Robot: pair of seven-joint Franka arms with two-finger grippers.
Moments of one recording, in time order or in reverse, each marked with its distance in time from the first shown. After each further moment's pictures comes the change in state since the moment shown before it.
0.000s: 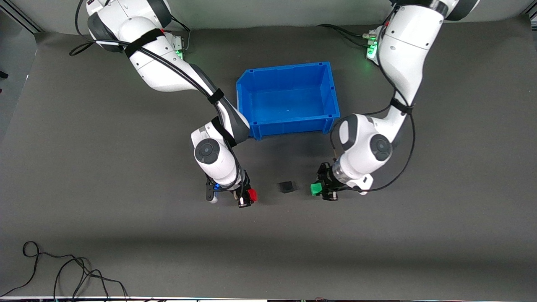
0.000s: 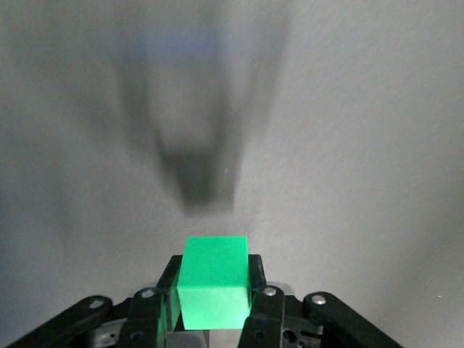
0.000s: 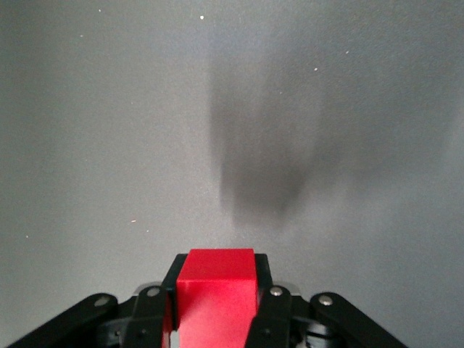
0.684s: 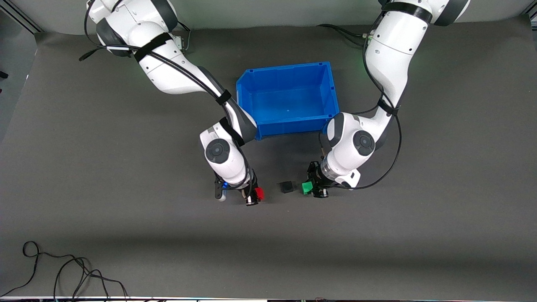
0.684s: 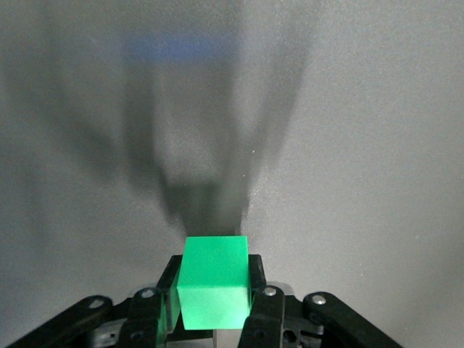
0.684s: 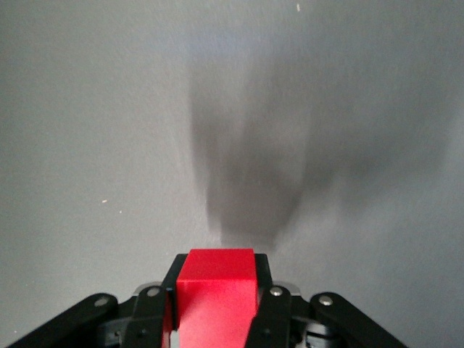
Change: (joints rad) left arm -0.040 0.036 0.002 0.001 0.000 0.065 -0.061; right arm 0.037 0.061 0.001 0.064 -0.002 0.000 0.086
